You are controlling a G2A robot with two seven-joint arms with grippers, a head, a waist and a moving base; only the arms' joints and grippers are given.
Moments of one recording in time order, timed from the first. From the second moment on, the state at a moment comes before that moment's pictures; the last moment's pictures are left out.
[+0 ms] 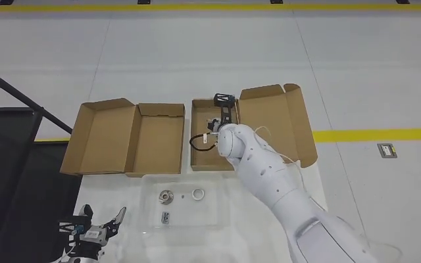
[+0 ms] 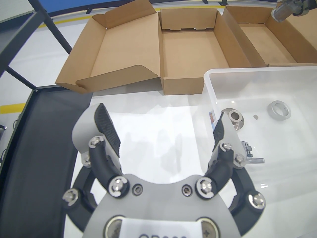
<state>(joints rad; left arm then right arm) 1.82 -1.16 -1.72 -1.82 1.22 -0.04 0.18 -0.16 -1.74 0.78 -0.45 -0.61 0.35 0.40</state>
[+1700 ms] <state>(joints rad) 1.82 -1.16 -1.72 -1.82 1.22 -0.04 0.18 -0.16 -1.81 0.69 -0.40 -0.84 0.00 0.46</state>
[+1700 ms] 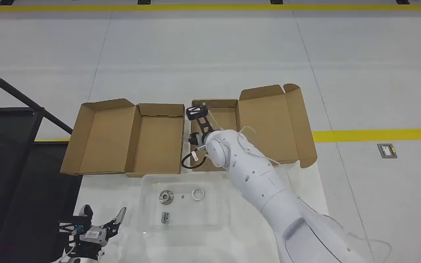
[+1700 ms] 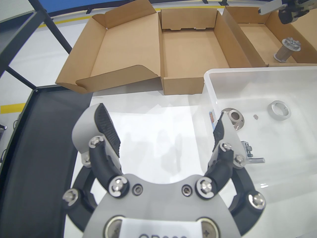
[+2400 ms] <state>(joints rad) 1.82 -1.16 -1.72 -1.82 1.22 -0.04 0.18 -0.19 -1.80 0.69 -0.48 -0.89 -0.02 0.48</state>
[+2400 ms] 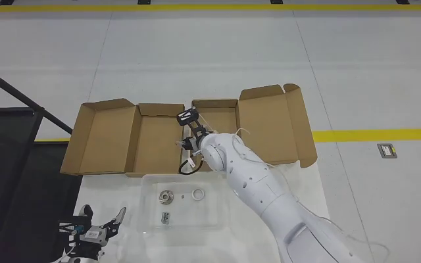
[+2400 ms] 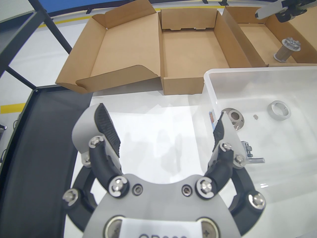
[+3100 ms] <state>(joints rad) 1.82 -1.16 -1.72 -1.82 1.22 -0.04 0.18 -0.58 -1.68 0.63 -1.29 -1.35 -0.12 1.06</state>
